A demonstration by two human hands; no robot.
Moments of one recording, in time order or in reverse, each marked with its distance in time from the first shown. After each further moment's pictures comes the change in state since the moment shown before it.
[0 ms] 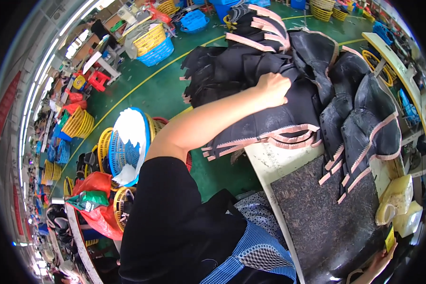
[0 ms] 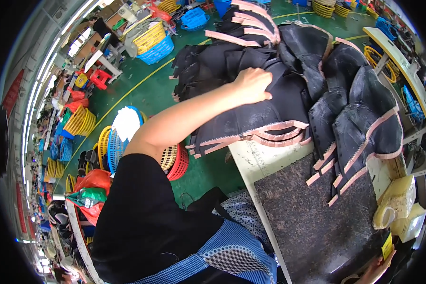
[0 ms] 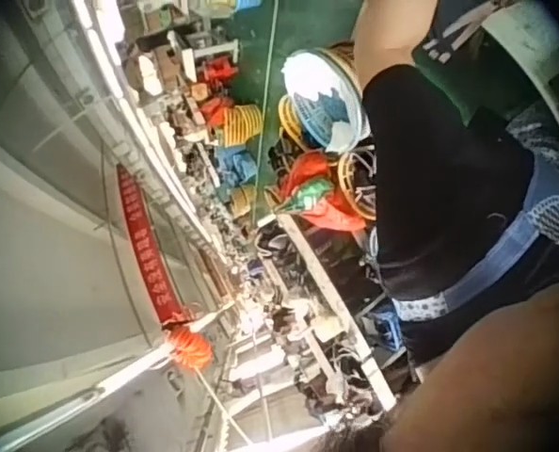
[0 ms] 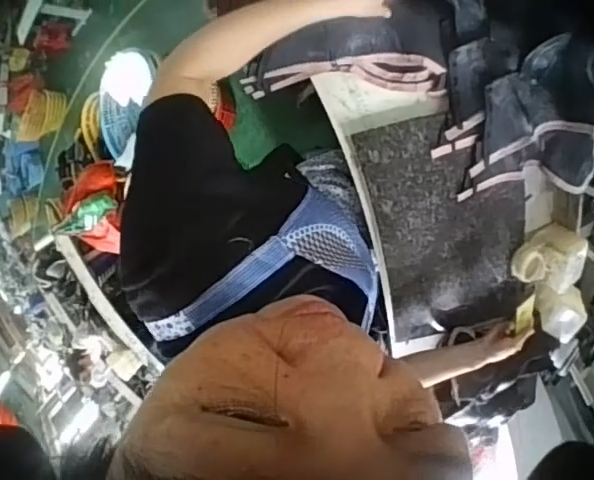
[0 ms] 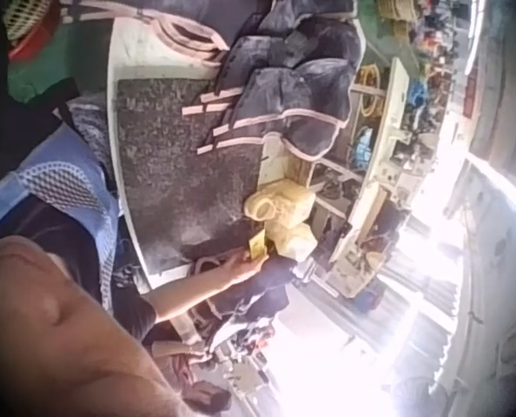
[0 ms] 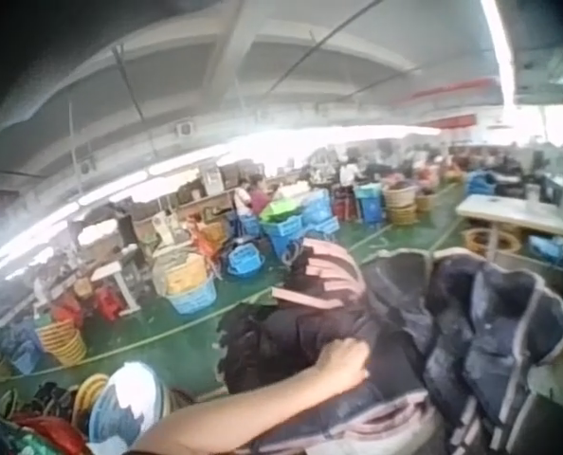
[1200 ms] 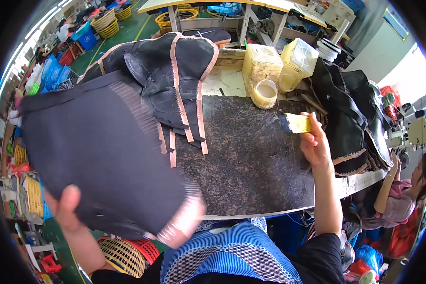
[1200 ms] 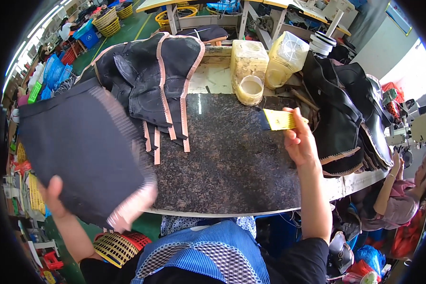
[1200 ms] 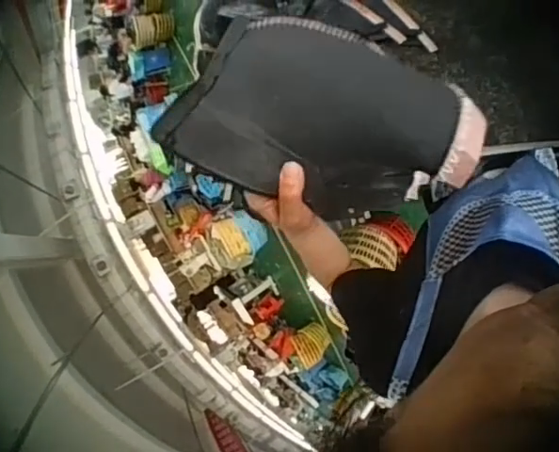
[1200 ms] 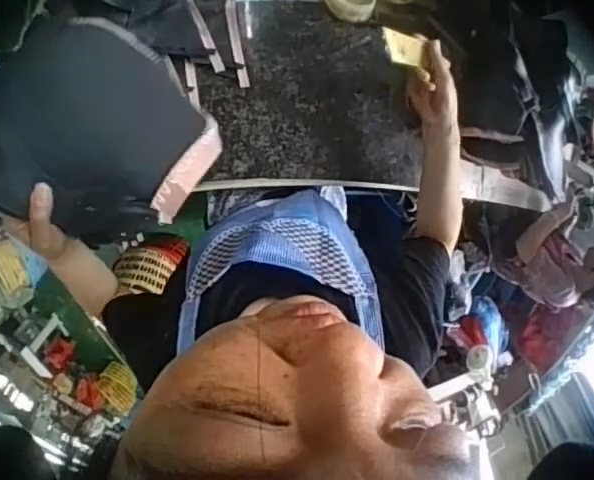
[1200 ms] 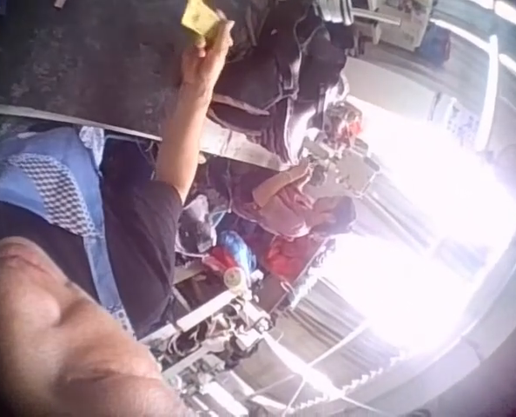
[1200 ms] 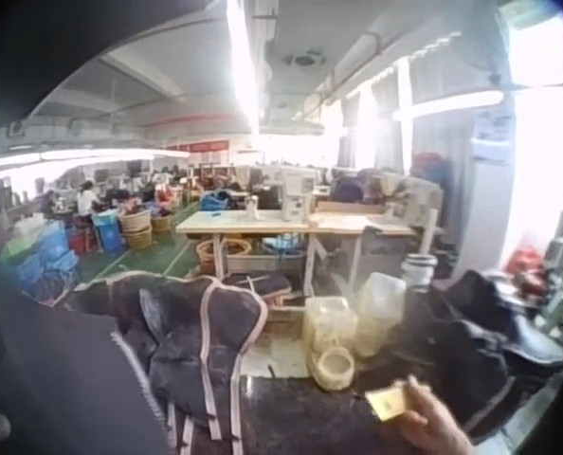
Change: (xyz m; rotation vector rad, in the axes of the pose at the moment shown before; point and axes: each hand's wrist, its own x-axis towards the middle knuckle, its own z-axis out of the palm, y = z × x) left_hand -0.101 0.079 -0.107 -1.549 0.138 0.203; right_hand -0.150 0.001 0.079 0.610 -0.157 0.118
